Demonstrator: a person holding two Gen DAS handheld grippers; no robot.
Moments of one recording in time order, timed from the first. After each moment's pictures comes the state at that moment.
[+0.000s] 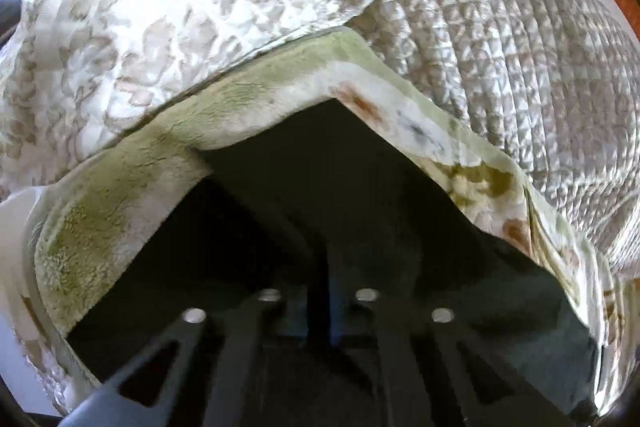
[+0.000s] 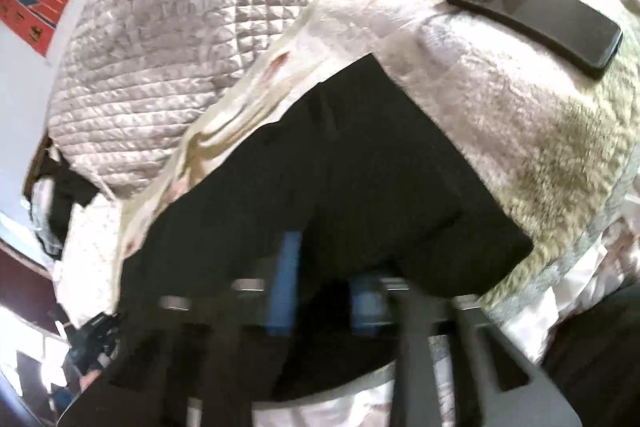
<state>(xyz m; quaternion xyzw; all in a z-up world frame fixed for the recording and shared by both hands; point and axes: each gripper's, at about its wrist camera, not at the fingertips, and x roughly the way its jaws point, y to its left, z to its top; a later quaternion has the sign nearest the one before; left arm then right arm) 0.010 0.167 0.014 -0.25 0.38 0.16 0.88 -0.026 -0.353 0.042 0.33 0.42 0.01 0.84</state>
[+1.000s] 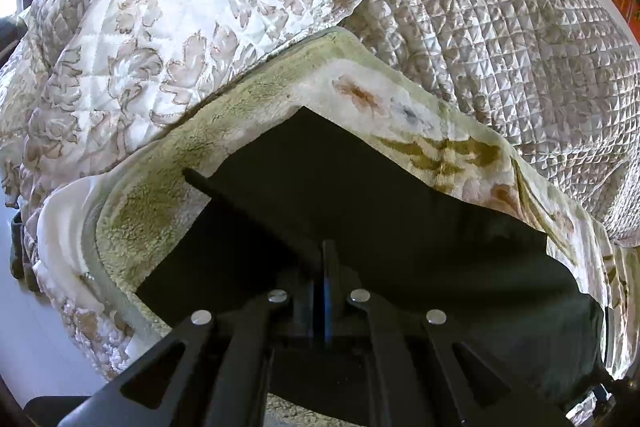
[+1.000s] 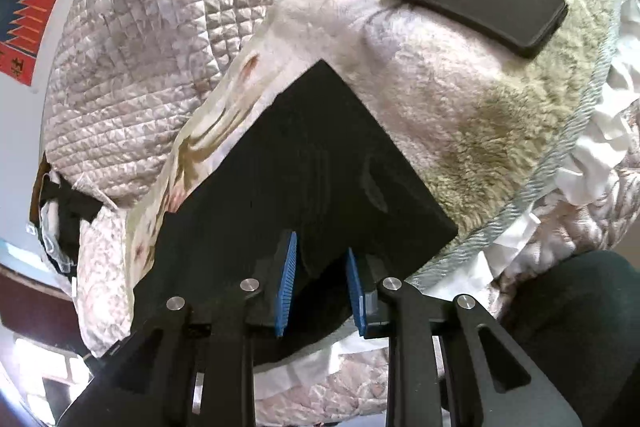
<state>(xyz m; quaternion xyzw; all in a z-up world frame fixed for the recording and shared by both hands) -0.034 0.158 0.035 -0.21 0.40 0.15 0.88 -0.054 -0.385 0.052 0.37 0.46 -0.01 0.81</state>
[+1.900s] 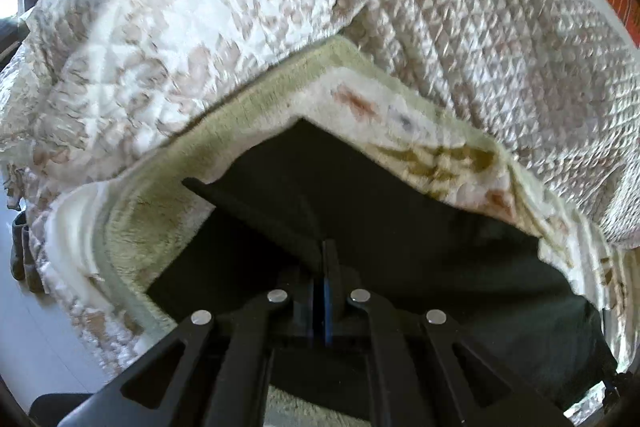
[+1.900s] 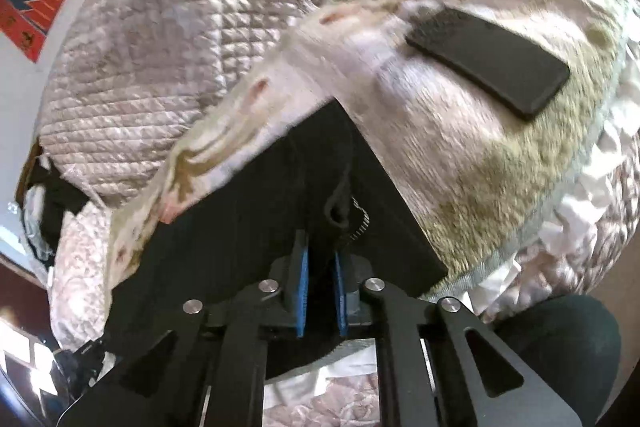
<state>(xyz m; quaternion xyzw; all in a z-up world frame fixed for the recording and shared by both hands) -0.045 0.158 0.051 -0.21 0.38 0.15 0.89 -0.054 -0.383 0.077 0.31 0.42 -0.02 0.85</state>
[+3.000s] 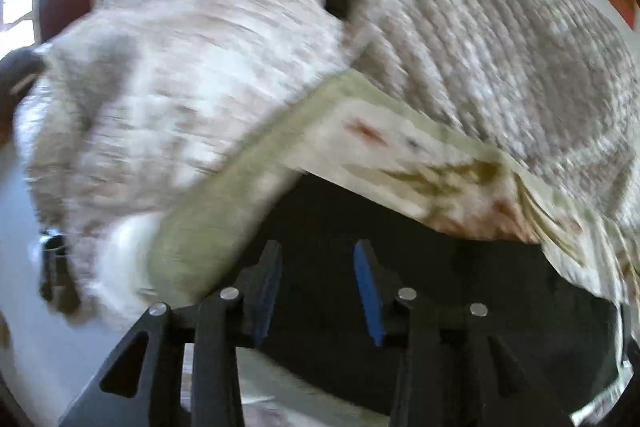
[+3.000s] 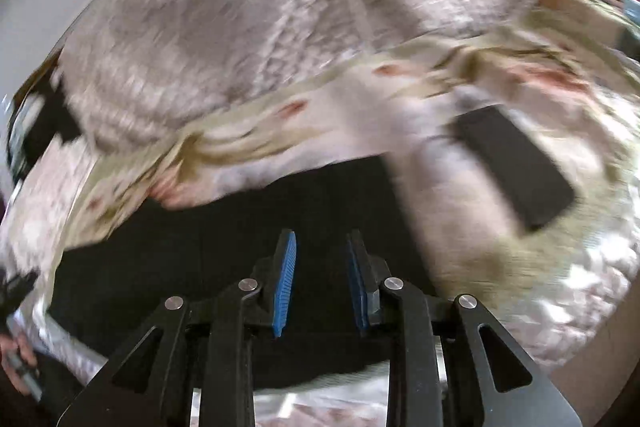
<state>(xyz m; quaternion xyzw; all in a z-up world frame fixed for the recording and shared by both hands) -0.051 0.148 0.065 -0.16 0.37 0.17 0.90 -0.030 -0.335 0.090 0.13 0.40 0.02 0.91</state>
